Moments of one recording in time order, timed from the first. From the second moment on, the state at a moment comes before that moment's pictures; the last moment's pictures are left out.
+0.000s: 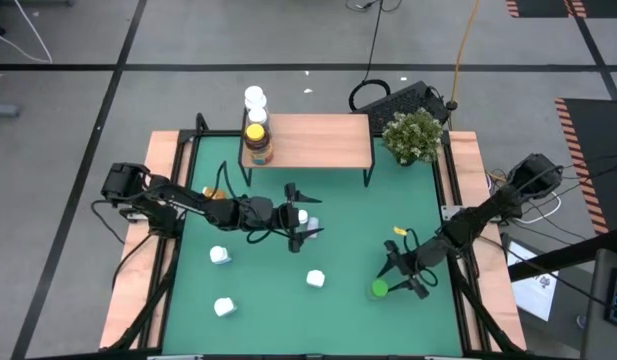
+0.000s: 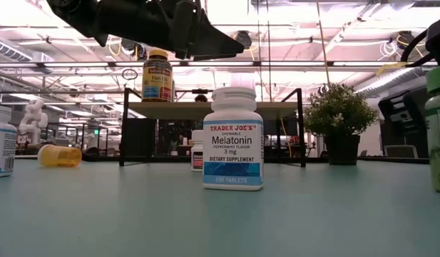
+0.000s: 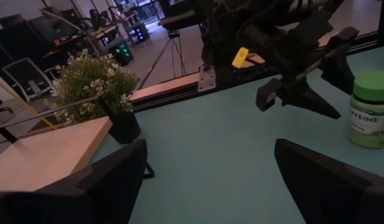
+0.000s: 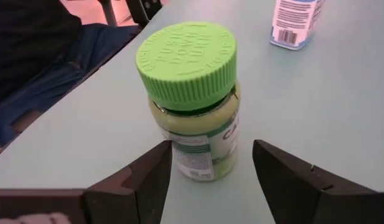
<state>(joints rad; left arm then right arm) -0.11 1.60 0.79 0.63 -0.23 0.31 0.61 1.24 0.10 0.64 0.02 0.22</state>
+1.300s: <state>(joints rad) -0.11 1.60 0.79 0.60 -0.30 0.28 0.35 0.88 0.20 0.25 0.48 0.04</state>
